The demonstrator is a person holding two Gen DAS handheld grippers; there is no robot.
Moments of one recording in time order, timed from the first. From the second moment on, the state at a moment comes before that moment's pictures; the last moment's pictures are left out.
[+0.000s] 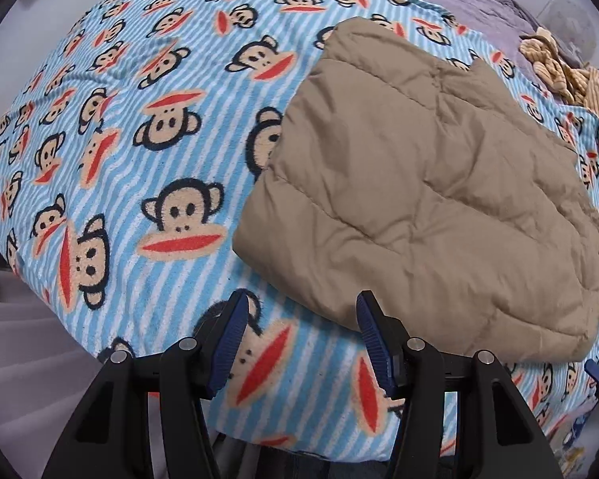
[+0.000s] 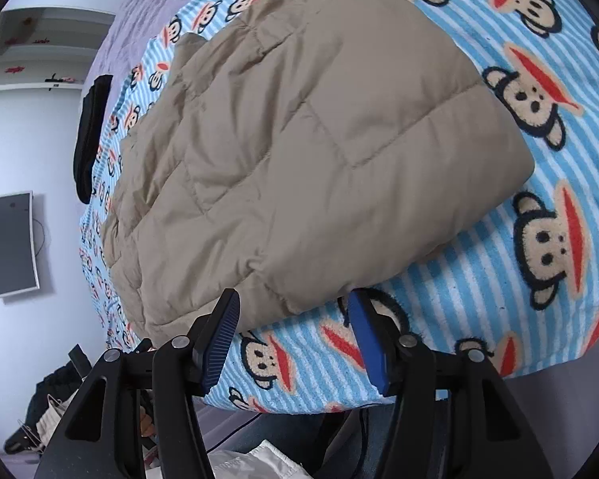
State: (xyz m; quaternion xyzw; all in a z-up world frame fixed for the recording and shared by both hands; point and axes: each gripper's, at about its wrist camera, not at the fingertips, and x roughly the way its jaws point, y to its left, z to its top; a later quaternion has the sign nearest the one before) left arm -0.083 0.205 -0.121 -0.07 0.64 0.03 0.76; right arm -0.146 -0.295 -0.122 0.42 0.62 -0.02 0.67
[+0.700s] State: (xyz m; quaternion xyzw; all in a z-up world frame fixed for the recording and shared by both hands) left arm -0.083 0.188 -0.063 0.00 0.60 0.00 0.80; right arm -0.123 -0.223 -0.094 0.34 0.61 0.04 0.71
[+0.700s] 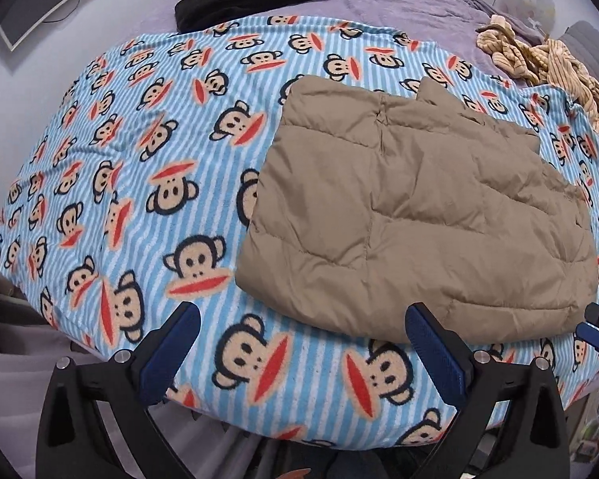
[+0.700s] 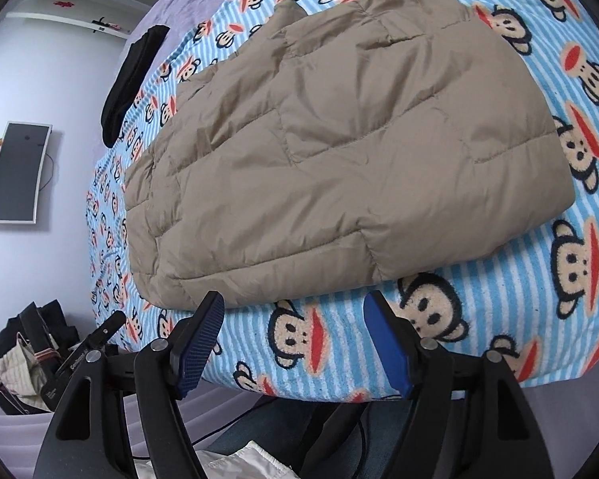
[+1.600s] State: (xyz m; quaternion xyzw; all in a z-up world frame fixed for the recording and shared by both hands) left arm 0.013 0.226 -0.124 0.02 0.64 -0.08 0.76; right arm -0.047 -0.118 -0.110 0.31 0.62 -0.01 0.72
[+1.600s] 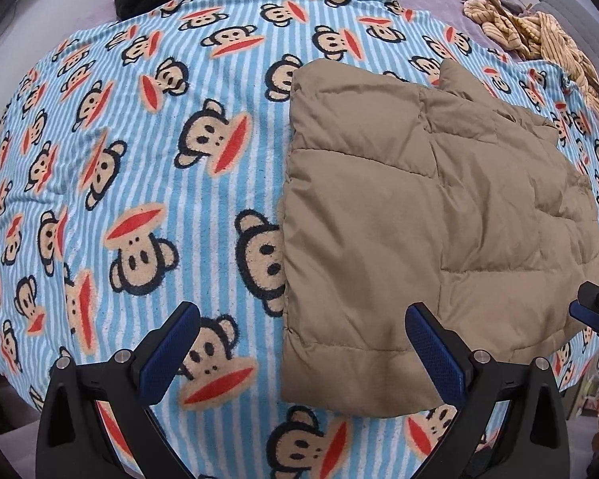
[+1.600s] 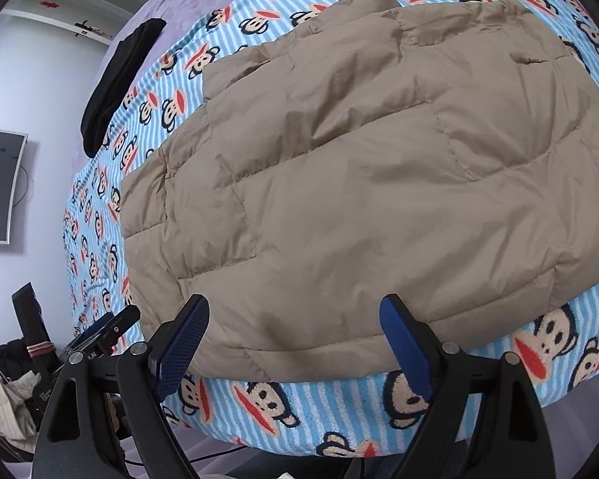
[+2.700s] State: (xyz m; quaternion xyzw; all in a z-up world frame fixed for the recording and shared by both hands) left arm 0.085 0.240 -0.200 -0.11 0.68 -0.30 0.67; right arm -0.016 -0.144 -0.149 0.25 0.69 -0.03 0.68
